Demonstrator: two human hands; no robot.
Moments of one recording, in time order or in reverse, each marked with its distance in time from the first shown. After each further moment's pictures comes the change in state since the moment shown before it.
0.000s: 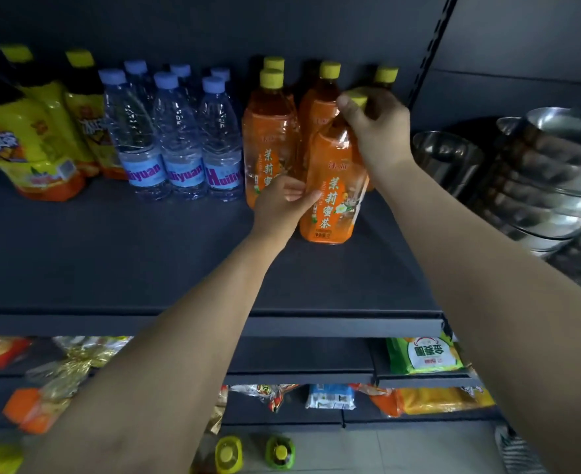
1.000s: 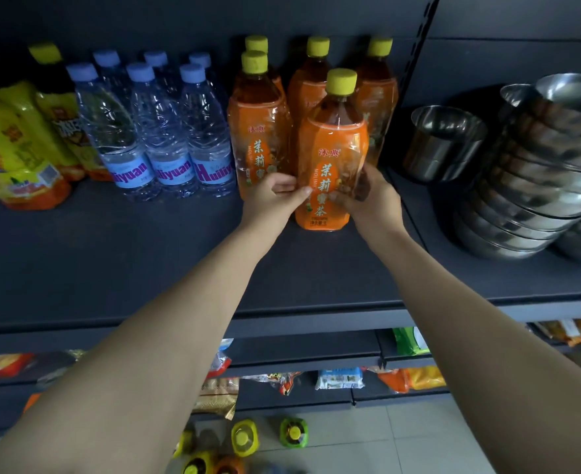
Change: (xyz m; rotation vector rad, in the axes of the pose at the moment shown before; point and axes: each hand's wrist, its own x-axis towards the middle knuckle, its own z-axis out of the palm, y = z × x) left_hand 0.004 0.001 -0.005 -0.039 -0.050 -0.151; right_hand -0.065 0.075 0.007 -0.072 -0.113 0.276
